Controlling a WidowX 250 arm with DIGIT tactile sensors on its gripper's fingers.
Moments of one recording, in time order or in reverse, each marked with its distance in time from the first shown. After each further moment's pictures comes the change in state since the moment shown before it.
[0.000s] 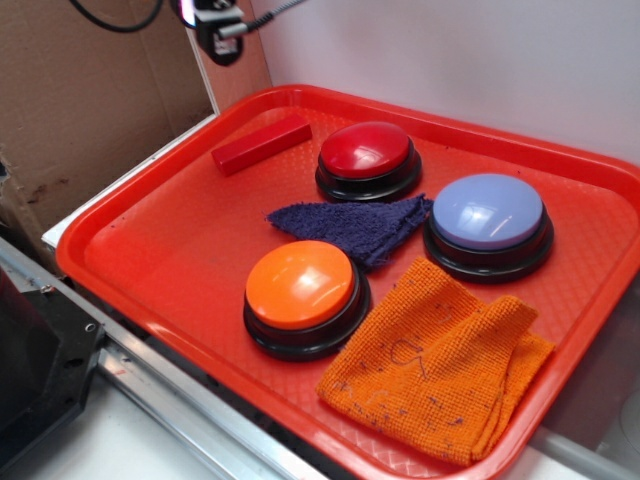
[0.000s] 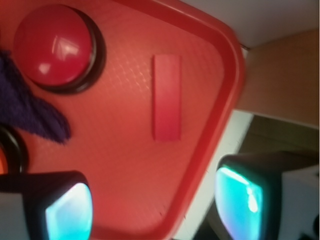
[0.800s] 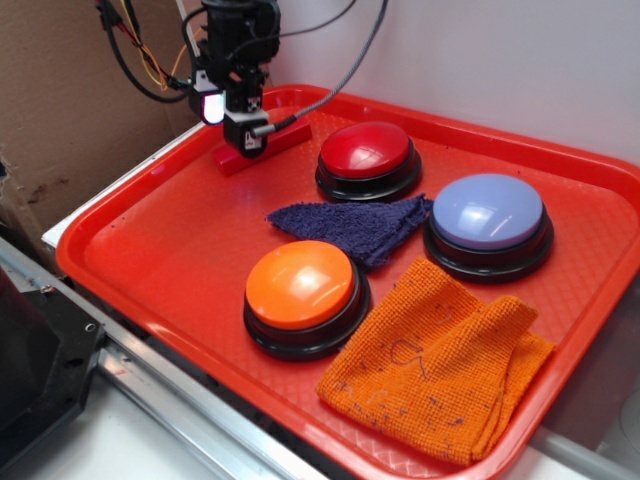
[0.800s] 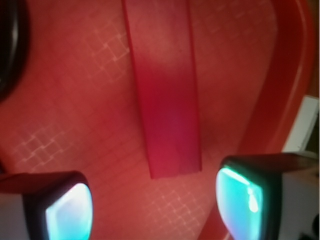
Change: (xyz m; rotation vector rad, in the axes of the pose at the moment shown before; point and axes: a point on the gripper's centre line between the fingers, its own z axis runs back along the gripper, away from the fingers) arm 0.005 0.015 -0.096 -0.074 0.132 0.089
